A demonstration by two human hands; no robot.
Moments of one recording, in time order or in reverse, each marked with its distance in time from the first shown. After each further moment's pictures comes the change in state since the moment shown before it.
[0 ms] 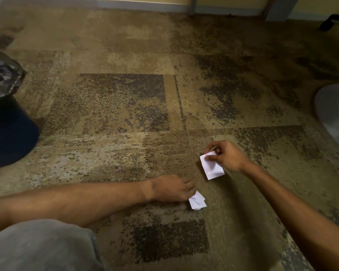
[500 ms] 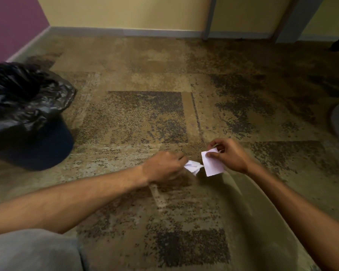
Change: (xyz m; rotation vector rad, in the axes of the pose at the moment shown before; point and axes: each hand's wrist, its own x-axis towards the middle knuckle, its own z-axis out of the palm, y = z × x) left_hand -0.073 -0.052 -0.059 -0.111 0.101 -0.515; right_hand 0.001 -0.080 -0.003 0.002 0.094 -0.164
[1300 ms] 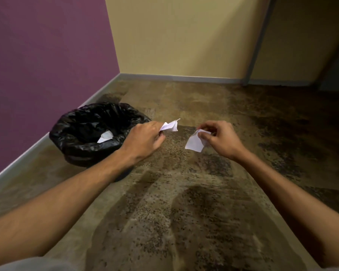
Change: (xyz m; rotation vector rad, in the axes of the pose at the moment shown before) left_hand -0.148 -0.107 -0.161 0.103 0.413 -0.641; right_hand 0.053 -0.230 0.009 0.091 0.230 -0.415
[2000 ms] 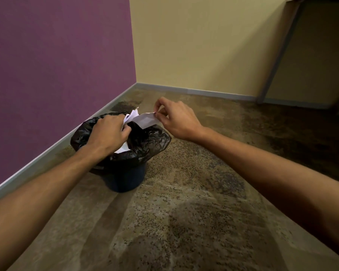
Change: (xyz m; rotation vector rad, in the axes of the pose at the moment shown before) left_hand -0.022 -0.103 -0.069 0.141 0.076 -0.410; right_hand 0.095 -0.146 0.061 -0.180 -0.111 -0.385
